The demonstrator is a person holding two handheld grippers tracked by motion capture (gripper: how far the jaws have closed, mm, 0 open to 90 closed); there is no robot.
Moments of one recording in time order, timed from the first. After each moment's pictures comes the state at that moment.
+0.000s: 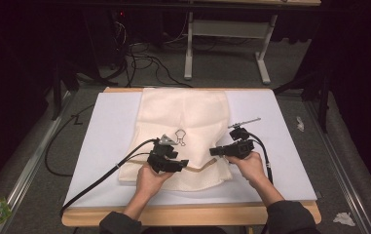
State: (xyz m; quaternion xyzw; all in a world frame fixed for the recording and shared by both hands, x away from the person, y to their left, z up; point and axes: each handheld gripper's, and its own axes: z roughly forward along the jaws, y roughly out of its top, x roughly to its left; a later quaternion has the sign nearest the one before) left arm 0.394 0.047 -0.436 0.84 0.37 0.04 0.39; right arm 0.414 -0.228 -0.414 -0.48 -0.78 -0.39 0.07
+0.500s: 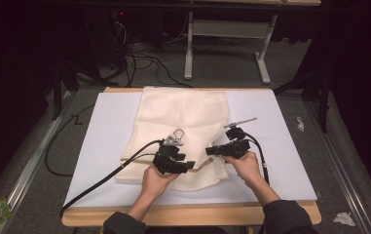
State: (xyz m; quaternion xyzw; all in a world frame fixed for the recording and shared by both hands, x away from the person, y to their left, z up) left arm 0.389 0.034 -0.434 0.84 0.35 0.00 0.41; right arm 0.415 -0.216 -0.413 -0.48 -0.78 -0.40 0.06
